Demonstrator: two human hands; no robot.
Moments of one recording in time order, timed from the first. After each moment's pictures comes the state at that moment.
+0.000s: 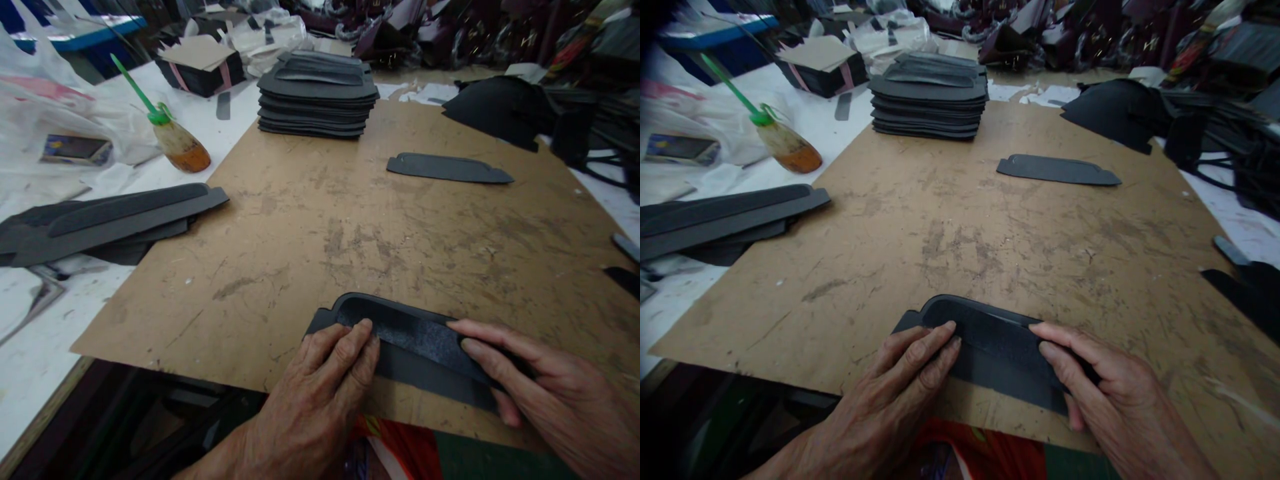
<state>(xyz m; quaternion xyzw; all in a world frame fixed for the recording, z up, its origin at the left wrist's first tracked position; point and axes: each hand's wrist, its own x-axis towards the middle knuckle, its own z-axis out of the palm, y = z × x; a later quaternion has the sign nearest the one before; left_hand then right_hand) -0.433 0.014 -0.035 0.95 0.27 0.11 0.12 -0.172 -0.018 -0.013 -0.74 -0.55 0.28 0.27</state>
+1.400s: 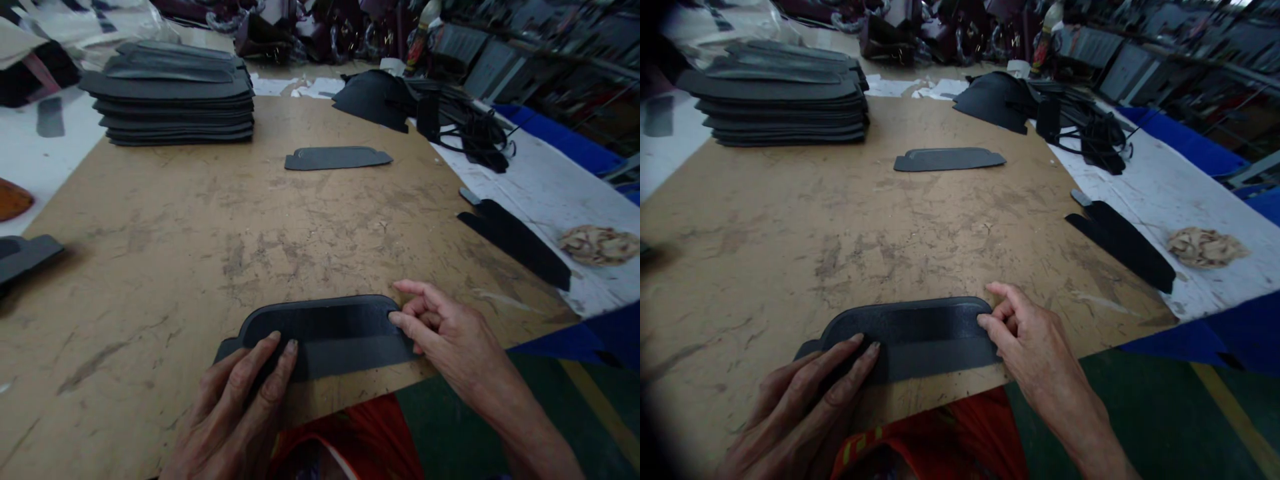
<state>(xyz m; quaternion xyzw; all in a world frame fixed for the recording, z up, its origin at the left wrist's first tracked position) -0.435 0.026 -0.056 0.95 0.26 0.17 0.00 -0.157 -0.041 -0.021 -0.80 -0.41 0.31 0.32</state>
